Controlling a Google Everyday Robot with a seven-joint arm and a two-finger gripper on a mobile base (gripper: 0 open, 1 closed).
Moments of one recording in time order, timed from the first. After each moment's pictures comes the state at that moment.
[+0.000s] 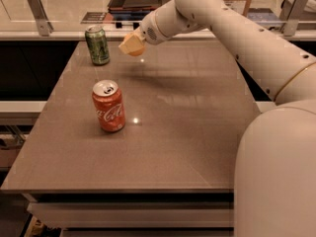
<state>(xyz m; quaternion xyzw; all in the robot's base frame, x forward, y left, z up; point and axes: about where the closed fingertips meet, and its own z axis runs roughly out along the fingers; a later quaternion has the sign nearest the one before) 0.760 0.072 0.902 -0.48 0.74 0.21 0.42</state>
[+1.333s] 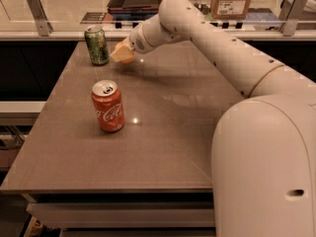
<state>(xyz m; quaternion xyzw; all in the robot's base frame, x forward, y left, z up) 0.786 0.114 0.858 -0.49 0.73 0.21 0.42</state>
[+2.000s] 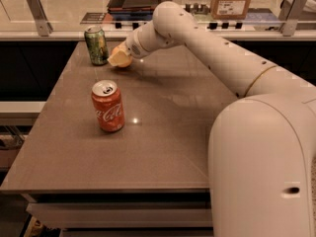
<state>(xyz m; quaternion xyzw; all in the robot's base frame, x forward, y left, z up) 0.783 0.128 0.834 -0.51 0.73 0.21 0.41</state>
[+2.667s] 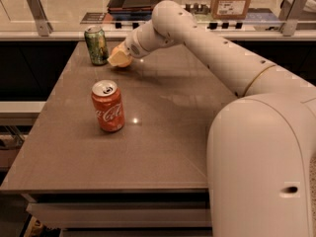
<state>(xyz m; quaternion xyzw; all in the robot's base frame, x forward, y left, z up) 0.783 0.128 0.839 -0.51 0.73 0.21 0.41</state>
